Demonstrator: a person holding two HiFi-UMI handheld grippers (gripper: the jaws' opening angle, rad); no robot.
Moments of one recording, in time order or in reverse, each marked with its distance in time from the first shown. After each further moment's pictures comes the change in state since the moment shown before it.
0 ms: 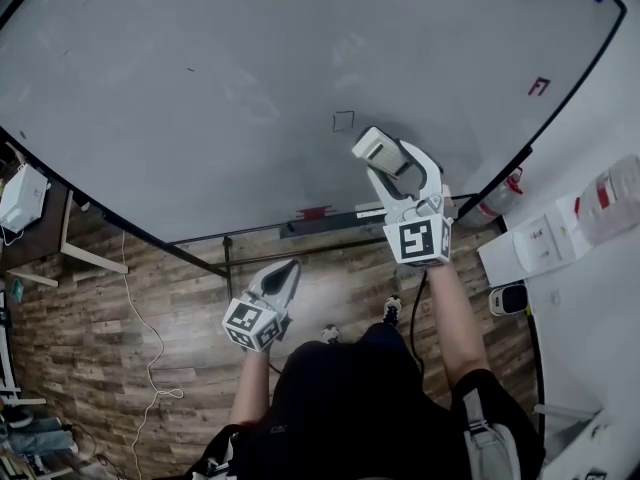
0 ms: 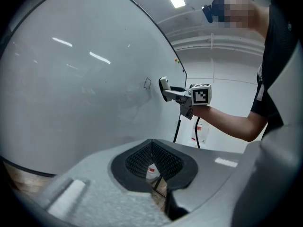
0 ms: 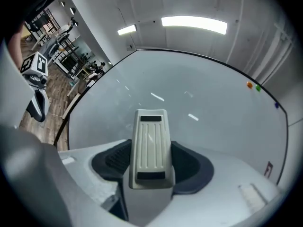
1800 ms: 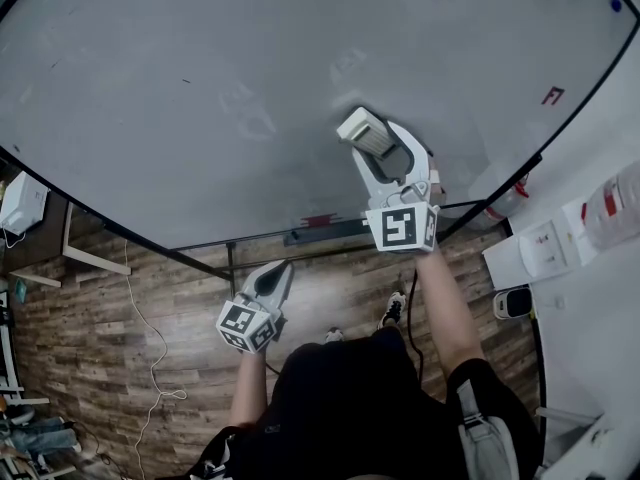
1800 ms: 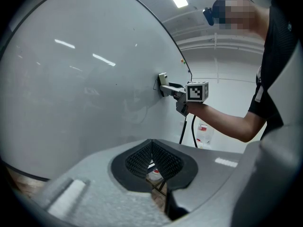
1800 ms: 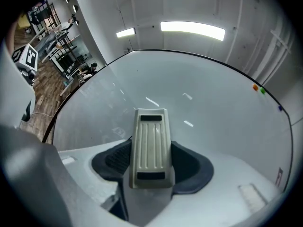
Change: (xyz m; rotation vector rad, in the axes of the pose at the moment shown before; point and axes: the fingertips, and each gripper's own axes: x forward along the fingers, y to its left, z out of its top) left arm 0.007 0.036 0.010 -0.001 -0.002 0.042; right arm 0.059 -0.012 0.021 0.001 -0.065 -0.080
